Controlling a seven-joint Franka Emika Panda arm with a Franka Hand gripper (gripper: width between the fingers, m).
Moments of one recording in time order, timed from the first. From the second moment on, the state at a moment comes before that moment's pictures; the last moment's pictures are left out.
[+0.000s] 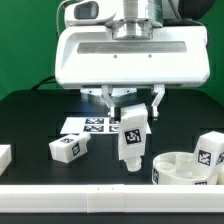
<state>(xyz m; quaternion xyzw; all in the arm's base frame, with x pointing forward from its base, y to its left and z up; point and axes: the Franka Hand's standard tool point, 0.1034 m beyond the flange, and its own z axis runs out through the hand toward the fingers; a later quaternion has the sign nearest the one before) 0.654 -0.006 0.120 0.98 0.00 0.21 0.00</state>
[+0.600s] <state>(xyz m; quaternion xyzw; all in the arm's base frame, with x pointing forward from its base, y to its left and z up) 0.639 0.041 0.118 0.98 0.06 0.21 0.01</state>
